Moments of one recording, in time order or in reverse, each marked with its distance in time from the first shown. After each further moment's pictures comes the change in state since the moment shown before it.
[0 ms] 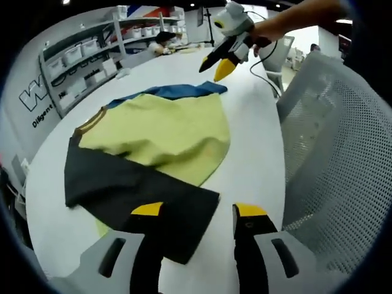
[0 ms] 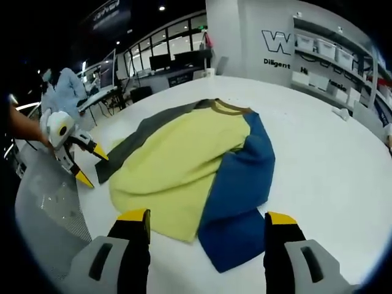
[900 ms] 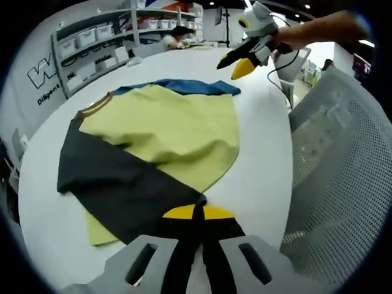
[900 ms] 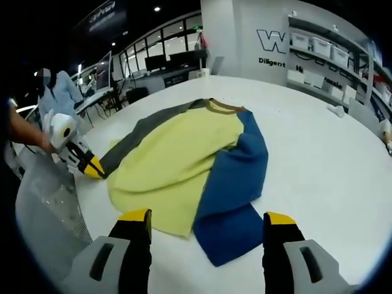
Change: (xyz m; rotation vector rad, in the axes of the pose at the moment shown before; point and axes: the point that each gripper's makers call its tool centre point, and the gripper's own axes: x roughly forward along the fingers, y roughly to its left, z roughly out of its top) left arm 0.010 0.008 0.001 -0.183 0.014 0.017; right arm -0.007 -0.004 -0.003 0.022 0.001 -0.021
